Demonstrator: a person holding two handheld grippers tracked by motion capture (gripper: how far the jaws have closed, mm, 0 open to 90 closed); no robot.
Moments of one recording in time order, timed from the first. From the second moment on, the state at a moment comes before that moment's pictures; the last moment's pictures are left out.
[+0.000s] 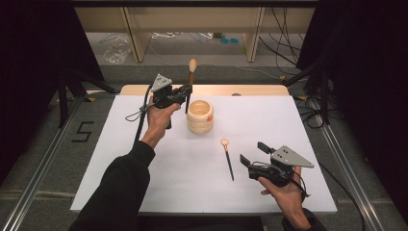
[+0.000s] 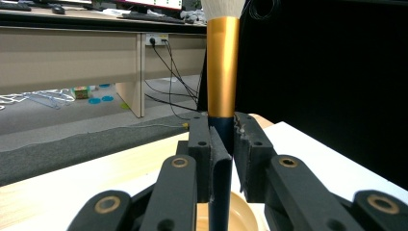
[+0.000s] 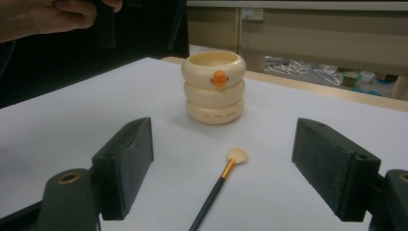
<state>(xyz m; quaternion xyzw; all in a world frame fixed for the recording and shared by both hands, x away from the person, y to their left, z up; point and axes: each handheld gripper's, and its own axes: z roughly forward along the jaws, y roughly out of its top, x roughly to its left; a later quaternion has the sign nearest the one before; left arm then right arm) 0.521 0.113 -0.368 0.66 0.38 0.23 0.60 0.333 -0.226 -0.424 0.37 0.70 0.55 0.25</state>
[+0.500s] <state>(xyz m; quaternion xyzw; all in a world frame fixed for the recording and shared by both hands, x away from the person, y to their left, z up) 0.536 0.096 -0.371 0.66 0.39 0.23 0.60 0.333 -0.226 -0.424 0.37 0.71 0.55 0.25</state>
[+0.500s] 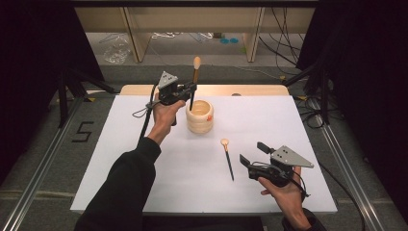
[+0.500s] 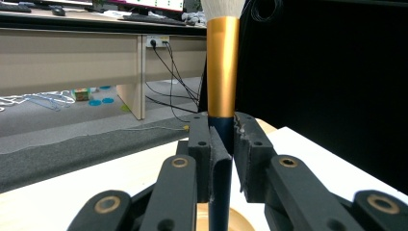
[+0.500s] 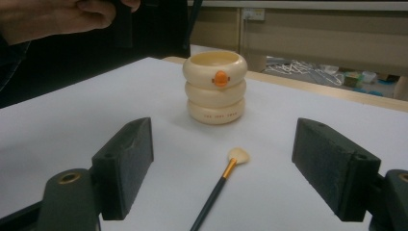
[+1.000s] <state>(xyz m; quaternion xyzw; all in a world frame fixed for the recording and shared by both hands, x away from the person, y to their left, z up) 0.550 0.086 -0.377 0.65 0.39 0.23 0.60 0.333 -0.226 -0.424 0.37 0.71 0.55 0.25</state>
